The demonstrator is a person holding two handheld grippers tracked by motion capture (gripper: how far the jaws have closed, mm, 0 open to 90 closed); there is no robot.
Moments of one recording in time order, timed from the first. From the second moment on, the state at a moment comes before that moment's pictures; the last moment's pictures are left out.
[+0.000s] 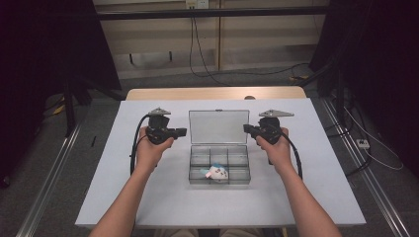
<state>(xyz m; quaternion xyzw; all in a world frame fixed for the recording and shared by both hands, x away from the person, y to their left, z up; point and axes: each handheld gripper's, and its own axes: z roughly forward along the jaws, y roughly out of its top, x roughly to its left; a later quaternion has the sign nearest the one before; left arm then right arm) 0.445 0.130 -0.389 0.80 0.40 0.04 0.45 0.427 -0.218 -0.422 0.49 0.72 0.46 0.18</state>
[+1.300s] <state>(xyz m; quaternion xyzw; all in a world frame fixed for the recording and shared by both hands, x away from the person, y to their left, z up) 0.418 0.113 -0.391 0.80 0.34 0.02 0.49 0.395 -0.228 -0.412 0.48 0.73 0.46 0.18</state>
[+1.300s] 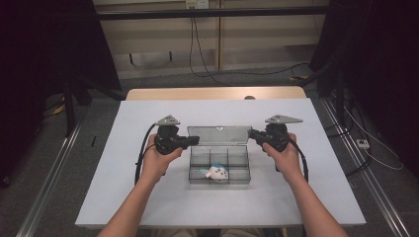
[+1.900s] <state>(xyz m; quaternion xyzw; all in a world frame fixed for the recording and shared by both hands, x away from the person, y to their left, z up) 0.402 0.119 -0.400 0.81 0.32 0.02 0.49 0.351 -0.239 -0.416 0.46 0.74 0.45 0.17</state>
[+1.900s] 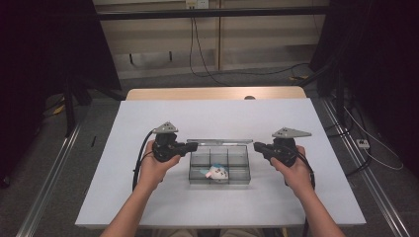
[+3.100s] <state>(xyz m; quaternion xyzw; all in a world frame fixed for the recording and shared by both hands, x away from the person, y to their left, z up) 0.378 0.128 -0.419 0.82 0.31 0.00 0.48 0.322 -0.226 -0.420 0.42 0.76 0.49 0.12</state>
